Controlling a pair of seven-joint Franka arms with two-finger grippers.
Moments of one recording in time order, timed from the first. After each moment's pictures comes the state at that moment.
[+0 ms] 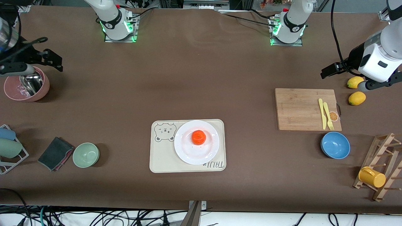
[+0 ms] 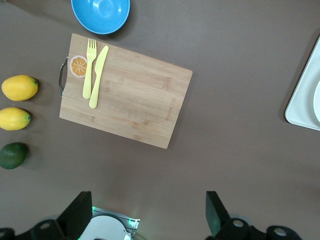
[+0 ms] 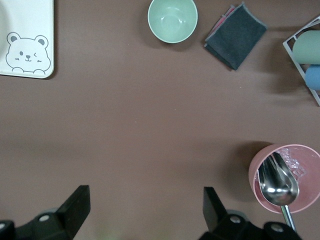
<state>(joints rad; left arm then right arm) 0.01 0.04 -0.09 -1.57 -0.05 1.43 -0.39 0.01 -0.10 -0.01 -1.76 -0.06 1.62 -0.11</state>
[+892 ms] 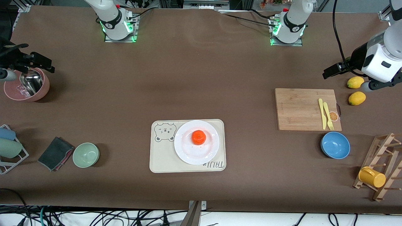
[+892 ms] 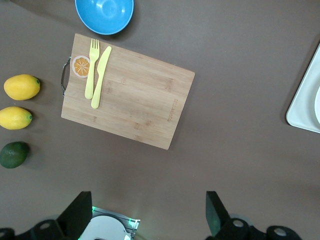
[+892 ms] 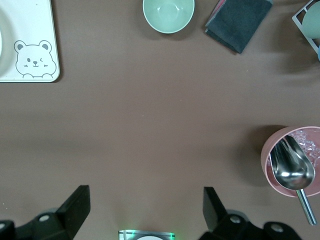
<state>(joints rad) 0.02 0.04 -0.09 -1.57 -0.05 1.43 -0.39 0.01 -0.01 -0.05 -1.64 0.01 1.53 -0.08</state>
